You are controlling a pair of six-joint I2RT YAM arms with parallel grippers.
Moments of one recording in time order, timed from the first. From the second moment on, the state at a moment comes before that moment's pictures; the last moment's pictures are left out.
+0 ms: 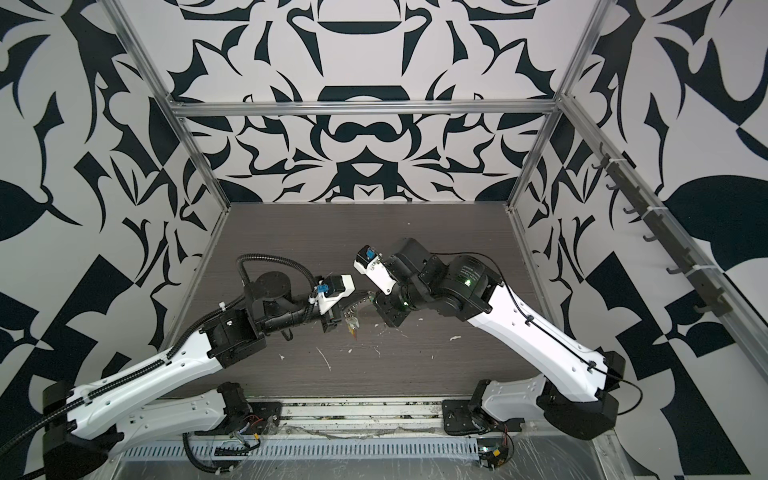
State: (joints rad) left arm -0.99 0.99 0.87 -0.06 0.23 0.29; right arm 0.96 1.28 1.60 -1.22 -0.08 0.12
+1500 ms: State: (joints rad) left arm -0.99 0.91 0.81 -0.08 0.18 0.30; right arm 0.96 1.33 1.66 -1.31 -0.06 0.10
